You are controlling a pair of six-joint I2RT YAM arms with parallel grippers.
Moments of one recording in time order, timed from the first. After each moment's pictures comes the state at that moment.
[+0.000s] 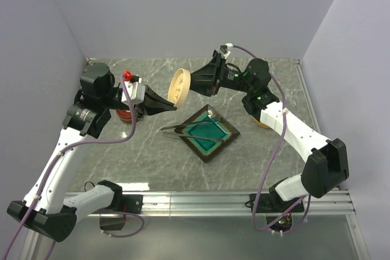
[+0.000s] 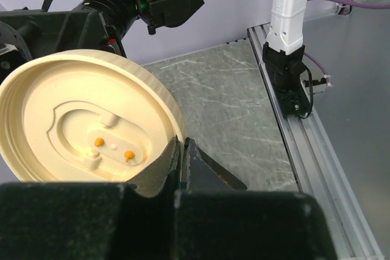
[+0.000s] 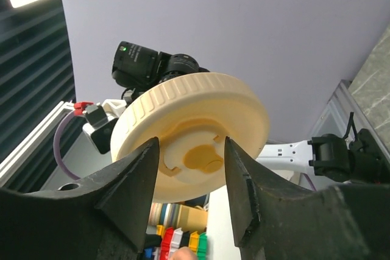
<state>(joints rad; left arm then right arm) -0.36 1.05 1.29 -0.36 1.25 0.39 0.50 1.43 1.19 0.50 -0.88 1.62</state>
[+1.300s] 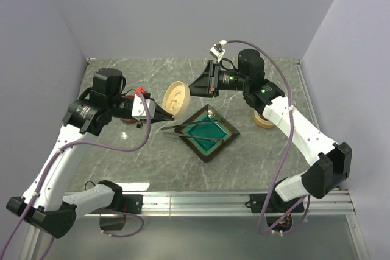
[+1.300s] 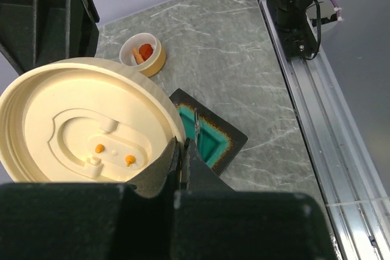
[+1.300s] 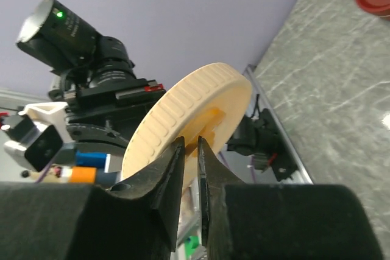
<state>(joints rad) -0.40 1.08 1.36 -0.84 1.13 0.87 0.54 1.43 1.37 -0.08 -0.87 1.04</state>
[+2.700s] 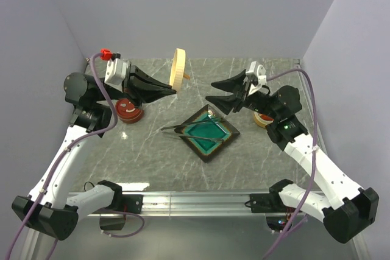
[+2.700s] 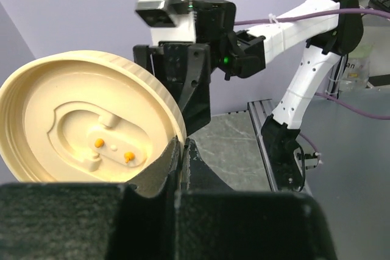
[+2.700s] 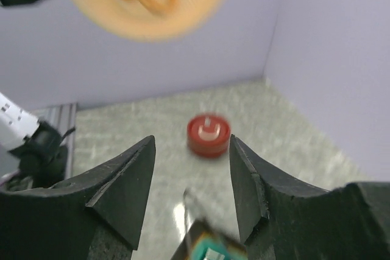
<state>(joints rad) -0.33 1.06 1.20 0.46 1.22 -0.37 0.45 1.01 0.93 0.35 -0.75 0.17</state>
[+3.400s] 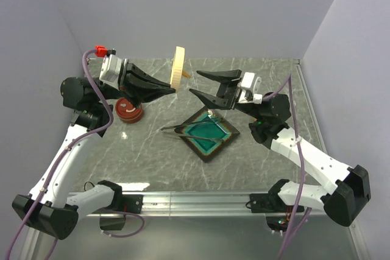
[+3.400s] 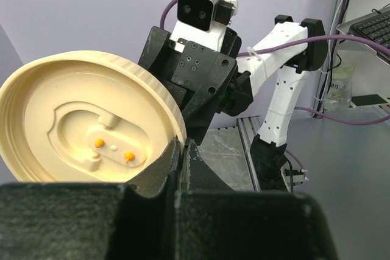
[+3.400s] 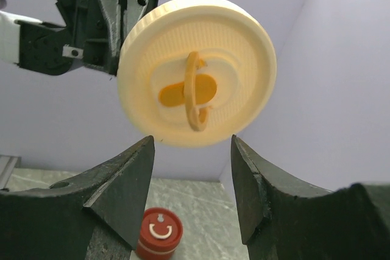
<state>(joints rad) -0.33 1.07 1.20 0.63 1.19 -0.57 0.68 1.14 0.94 0.87 -0.61 -0.02</state>
